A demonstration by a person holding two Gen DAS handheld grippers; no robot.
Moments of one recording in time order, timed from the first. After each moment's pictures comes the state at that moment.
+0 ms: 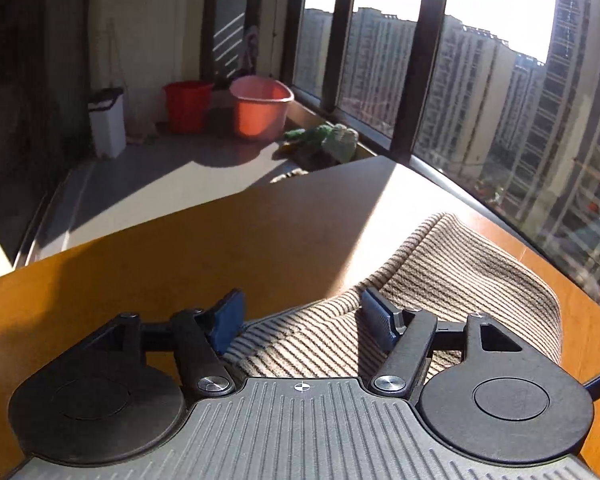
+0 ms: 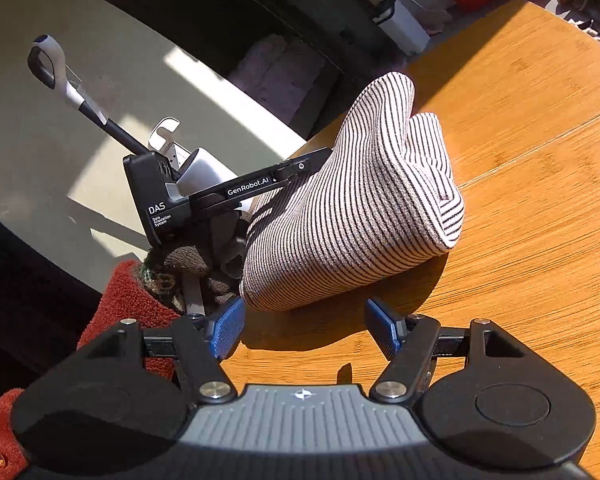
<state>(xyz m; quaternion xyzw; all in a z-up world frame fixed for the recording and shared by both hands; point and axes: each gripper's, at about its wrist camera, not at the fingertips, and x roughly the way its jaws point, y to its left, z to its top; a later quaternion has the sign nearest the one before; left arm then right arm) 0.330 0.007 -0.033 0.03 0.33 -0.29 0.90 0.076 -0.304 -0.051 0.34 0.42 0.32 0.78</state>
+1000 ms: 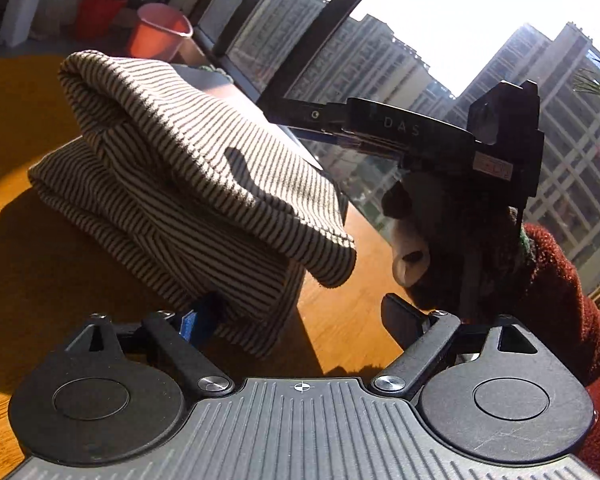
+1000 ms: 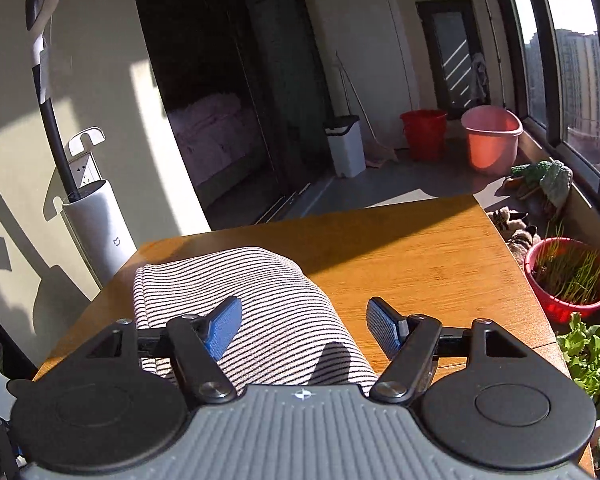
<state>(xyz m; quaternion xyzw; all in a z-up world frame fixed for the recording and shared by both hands) 0.171 0.026 -0.058 -0.12 0.40 -0.46 0.78 0.094 -0.301 0.006 0.06 0.26 0.19 0.94</state>
